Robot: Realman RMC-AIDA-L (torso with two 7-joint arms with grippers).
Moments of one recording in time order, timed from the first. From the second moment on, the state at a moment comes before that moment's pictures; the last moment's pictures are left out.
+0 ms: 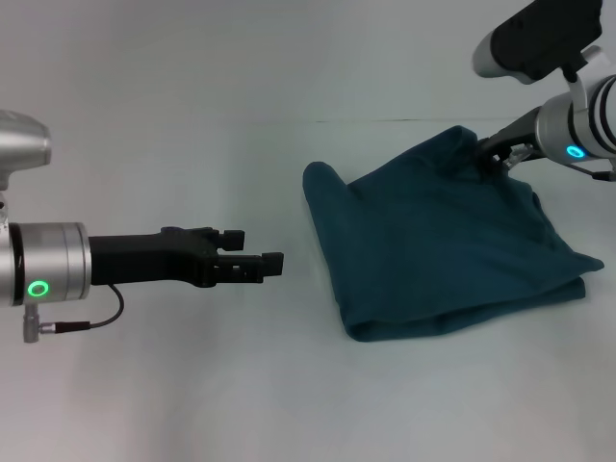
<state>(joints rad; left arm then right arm) -0.55 -2.13 0.75 0.83 2.07 1.48 -1.84 0.76 2.10 -1.29 -0.99 -2.82 -0.88 2.58</state>
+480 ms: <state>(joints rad) -0.56 -2.14 0.75 0.82 2.07 1.48 -1.84 0.75 2.09 -1.25 -0.98 -2.82 -0.79 2.55</state>
